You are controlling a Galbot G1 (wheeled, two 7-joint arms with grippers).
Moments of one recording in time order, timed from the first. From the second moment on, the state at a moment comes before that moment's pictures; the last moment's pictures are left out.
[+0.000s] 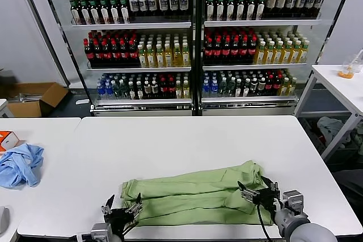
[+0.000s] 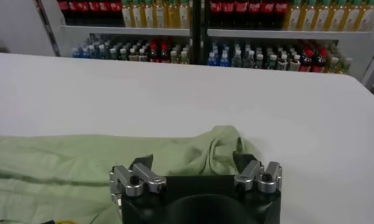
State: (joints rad) left arm 1.64 -1.33 -0.36 -2.15 -0.26 0.41 -0.35; right arm -1.49 0.88 0.46 2.20 0.71 -0.58 0.26
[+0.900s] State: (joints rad) left arm 1.64 -1.37 -0.37 -2.05 -0.24 0.31 -0.35; right arm -1.46 0.87 0.45 2.21 0.71 -0.58 0.28
